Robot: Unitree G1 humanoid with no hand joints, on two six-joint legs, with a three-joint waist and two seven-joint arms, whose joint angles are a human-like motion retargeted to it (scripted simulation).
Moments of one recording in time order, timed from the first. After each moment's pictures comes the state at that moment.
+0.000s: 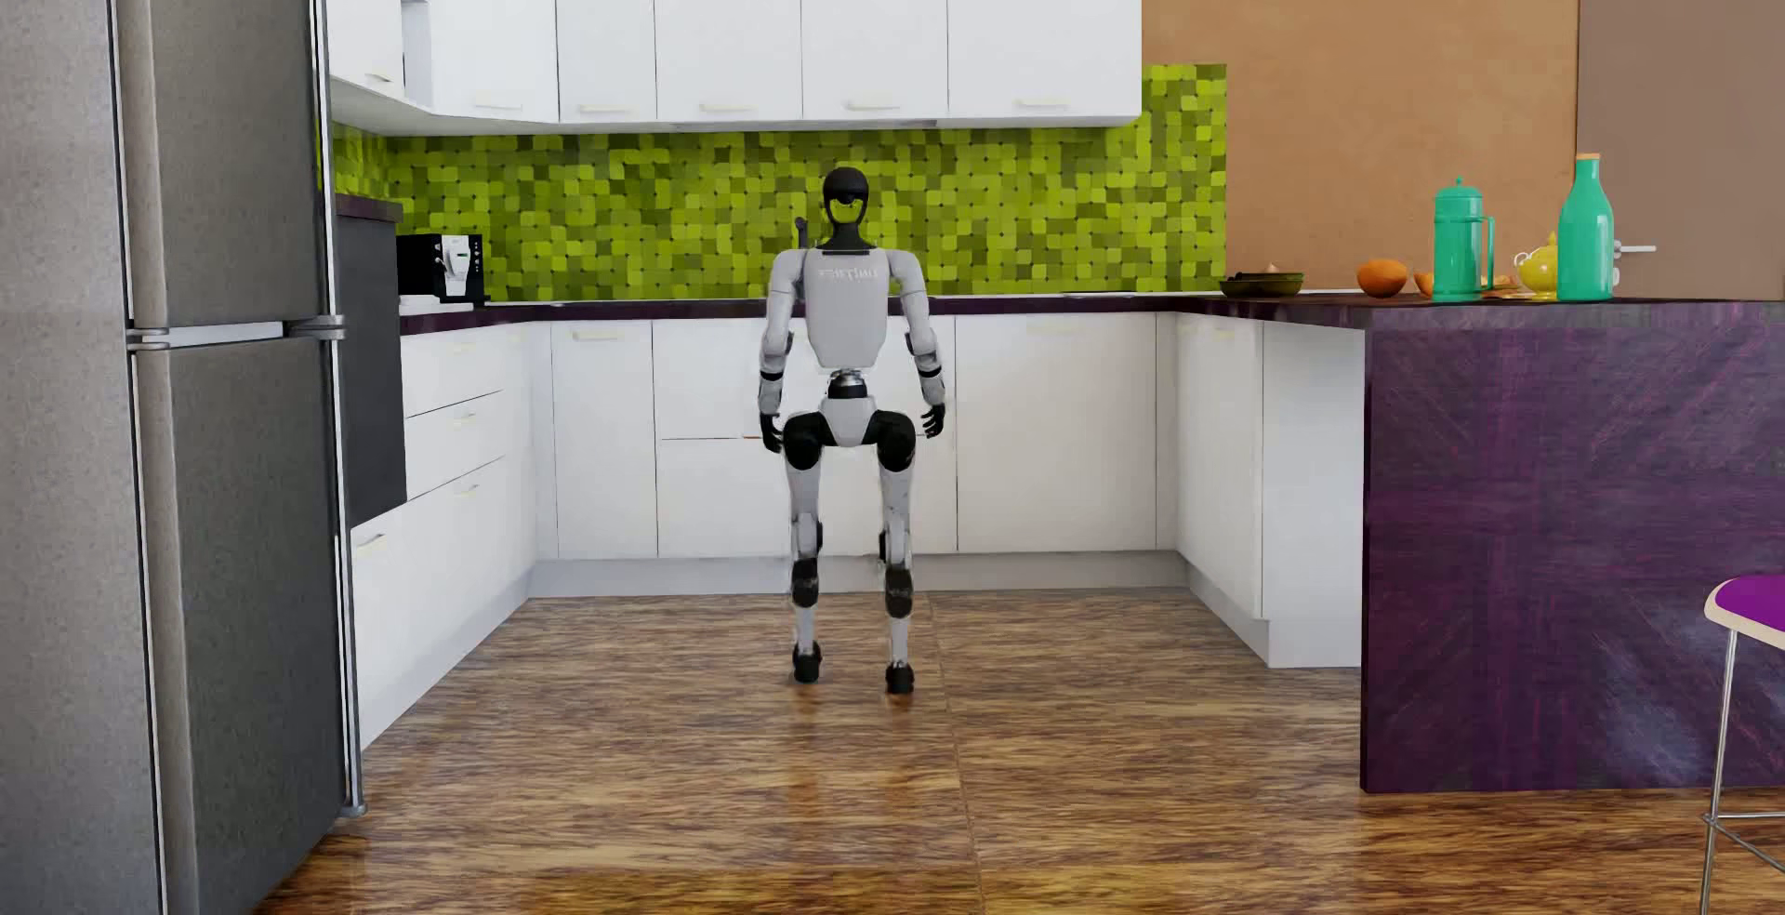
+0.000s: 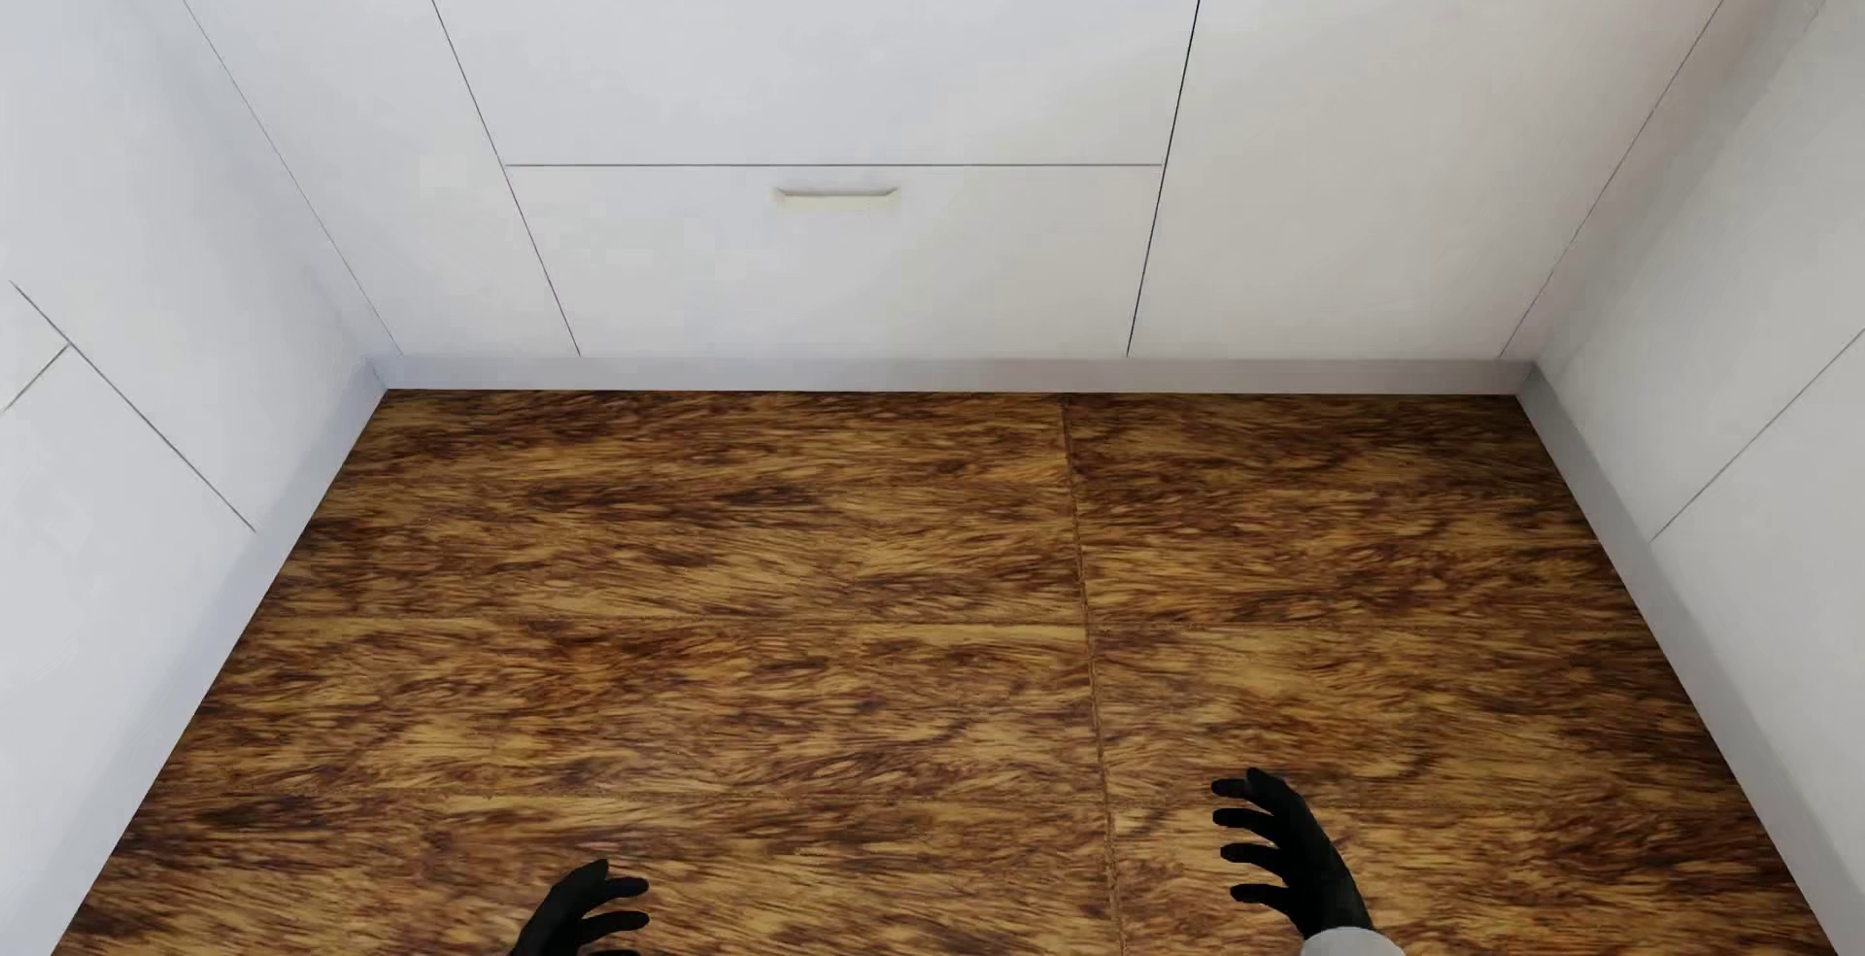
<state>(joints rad) -0.48 -0.30 0.01 0.03 0.02 0.03 0.01 -0.01 0.03 0.55 0.50 0.21 0.12 -0.30 -0.23 0.15 -0.22 -0.02 0.01 -0.05 -0.01 0.60 0.61 -0.01 -0.01 0.04 -0.05 0.00 0.00</state>
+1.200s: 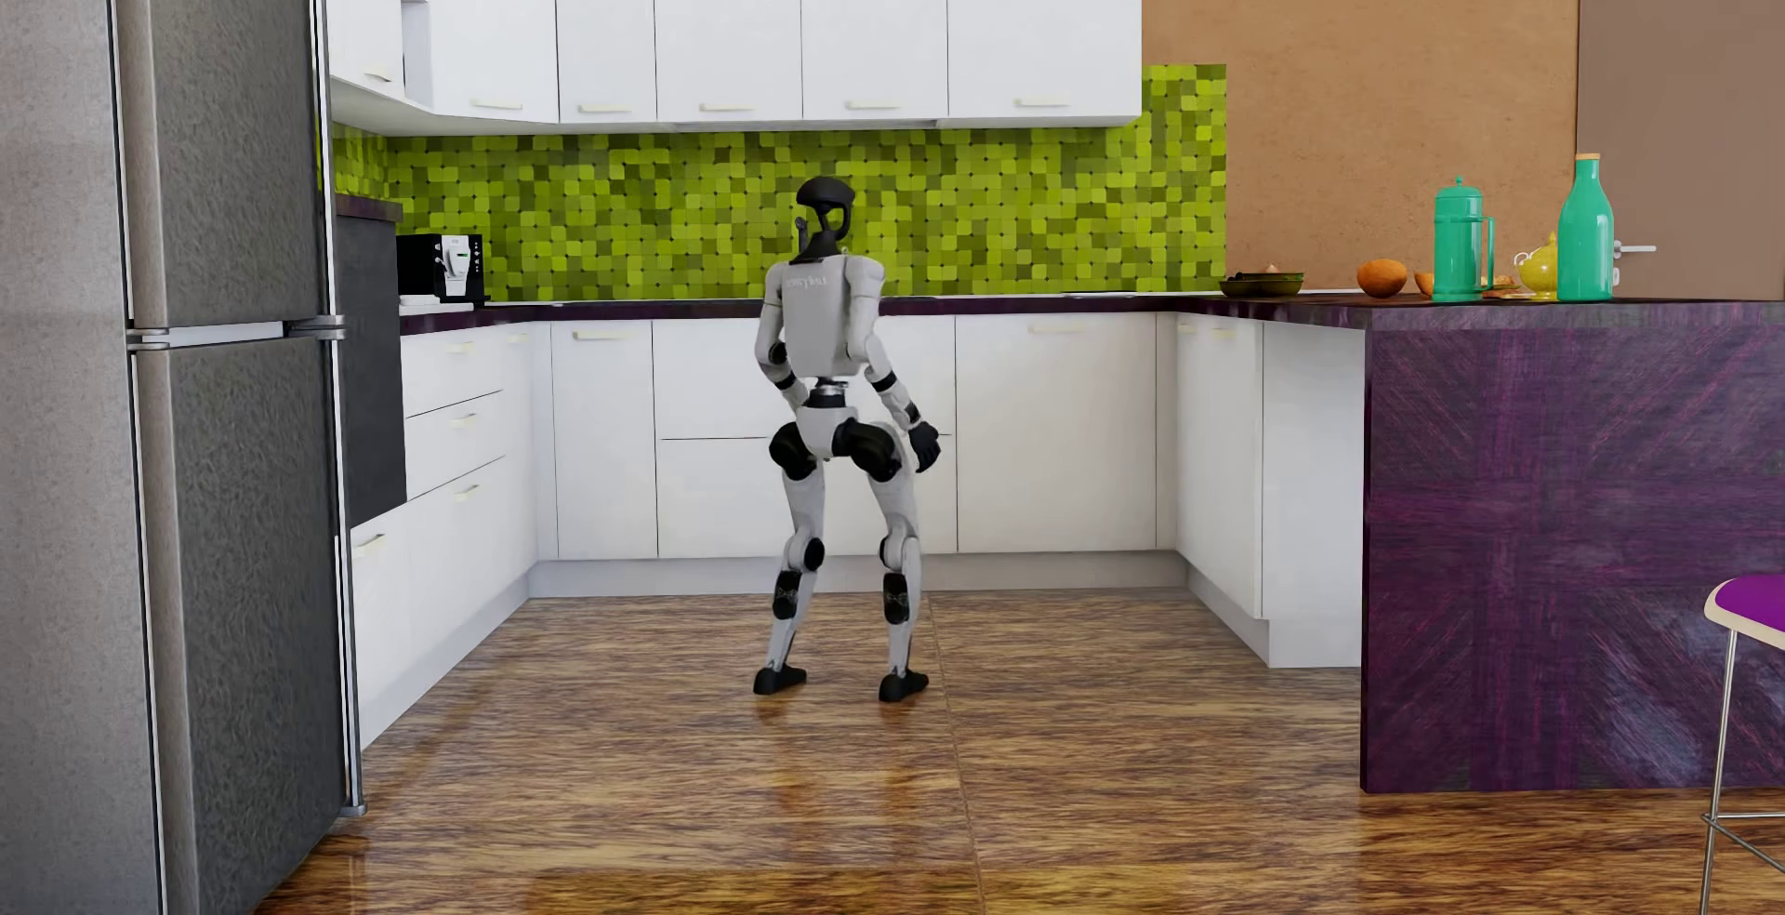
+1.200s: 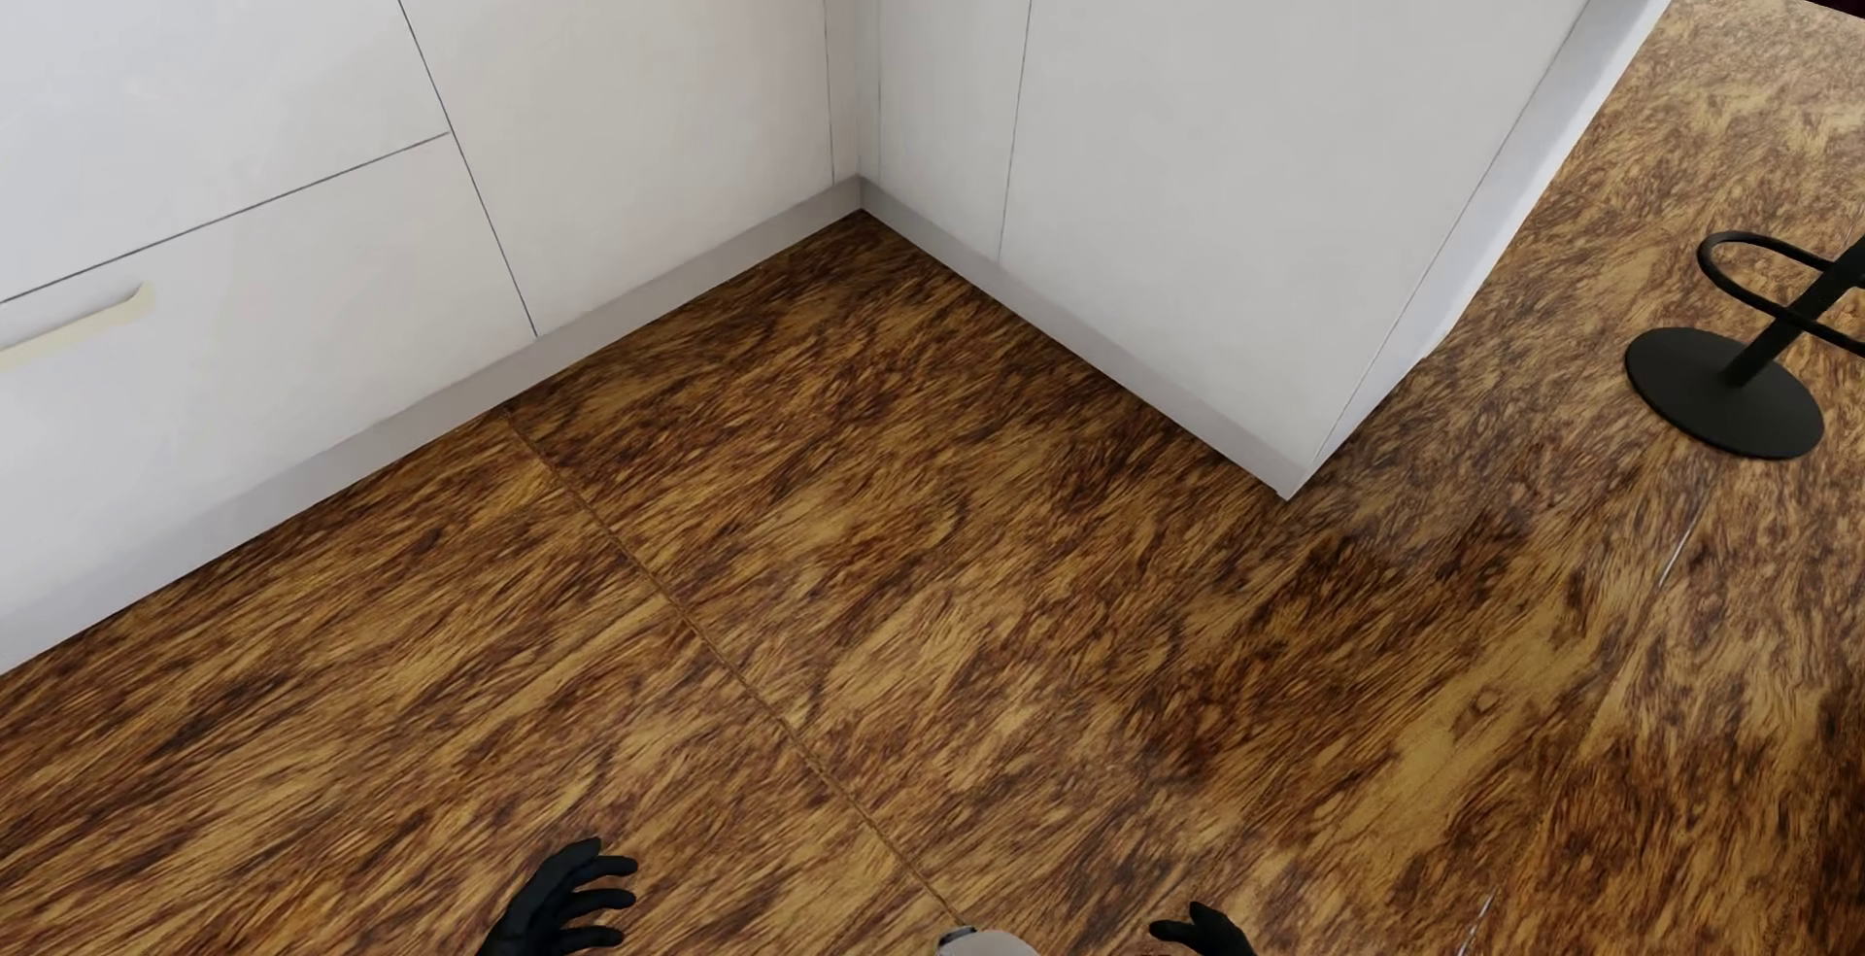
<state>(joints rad) -0.37 -0.49 -0.26 0.13 0.02 -0.04 -0.01 0.06 0.04 0.71 0.68 0.18 0.24 -0.35 -0.24 0.20 -0.13 -0.11 0.02 -0.06 0.06 0.58 0.65 0.03 0.07 0.06 0.02 -0.04 0.01</state>
